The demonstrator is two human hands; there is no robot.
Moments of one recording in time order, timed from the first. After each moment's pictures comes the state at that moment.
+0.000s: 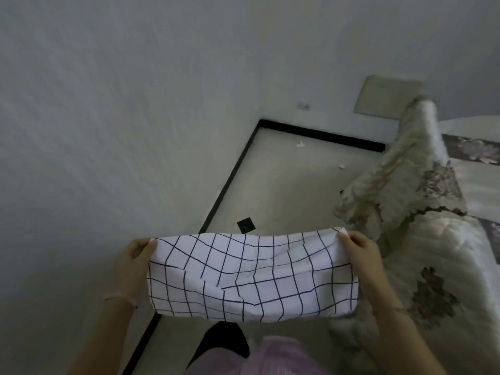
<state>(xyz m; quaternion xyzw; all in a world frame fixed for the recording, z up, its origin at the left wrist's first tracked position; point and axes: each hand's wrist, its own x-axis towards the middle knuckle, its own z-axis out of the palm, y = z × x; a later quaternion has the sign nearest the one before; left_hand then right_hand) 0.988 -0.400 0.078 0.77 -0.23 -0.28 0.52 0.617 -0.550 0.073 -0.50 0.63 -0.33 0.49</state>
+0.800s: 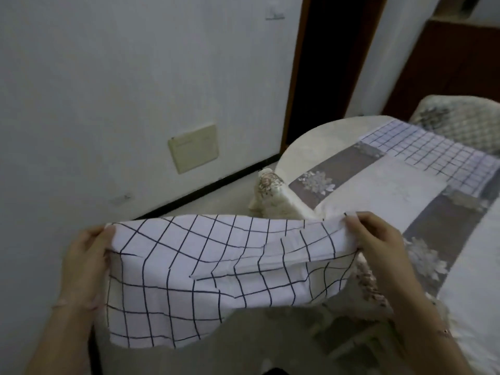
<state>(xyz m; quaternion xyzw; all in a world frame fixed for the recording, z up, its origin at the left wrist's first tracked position) 0.892 -1.063 0.169 0.53 -0.53 -0.47 0.46 0.560 -0.821 0.203 -0.29 0.72 -0.60 0.20</state>
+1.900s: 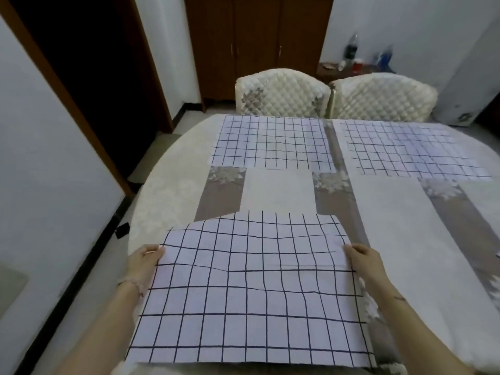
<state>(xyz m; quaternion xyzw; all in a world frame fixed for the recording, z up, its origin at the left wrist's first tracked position) 0.309 -1.239 0.068 0.34 -0.74 -0.58 0.03 0.264 -0.805 0.067 0.23 0.81 -0.53 0.05</state>
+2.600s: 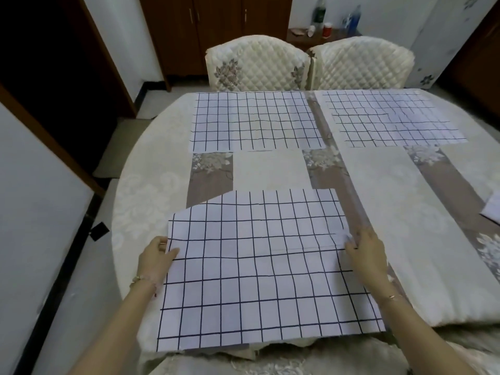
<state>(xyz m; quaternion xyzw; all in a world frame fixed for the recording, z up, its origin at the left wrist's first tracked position) 0.267 -1.249 0.027 0.27 -0.84 -0.46 -0.08 0.281 -0.823 0.032 0.21 0.95 -0.23 -0.05</state>
